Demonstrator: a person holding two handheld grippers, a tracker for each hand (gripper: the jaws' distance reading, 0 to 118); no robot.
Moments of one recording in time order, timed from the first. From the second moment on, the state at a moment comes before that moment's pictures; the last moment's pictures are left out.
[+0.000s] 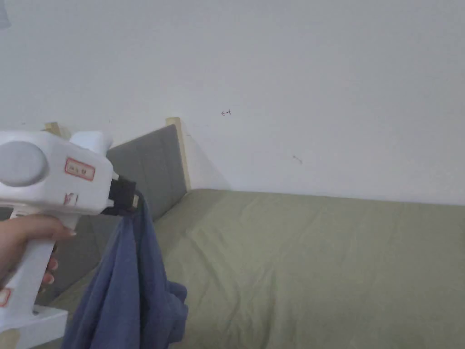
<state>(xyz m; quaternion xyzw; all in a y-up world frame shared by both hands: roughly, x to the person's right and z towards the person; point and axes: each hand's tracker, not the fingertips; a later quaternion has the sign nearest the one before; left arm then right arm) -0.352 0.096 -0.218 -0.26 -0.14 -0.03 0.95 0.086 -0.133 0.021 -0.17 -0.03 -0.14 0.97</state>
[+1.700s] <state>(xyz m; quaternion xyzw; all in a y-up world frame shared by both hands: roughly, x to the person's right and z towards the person) -0.176 -0.099 -0.001 -0.07 -0.28 0.01 0.96 0.126 -0.111 0.146 0.01 -0.20 -0.02 0.98</state>
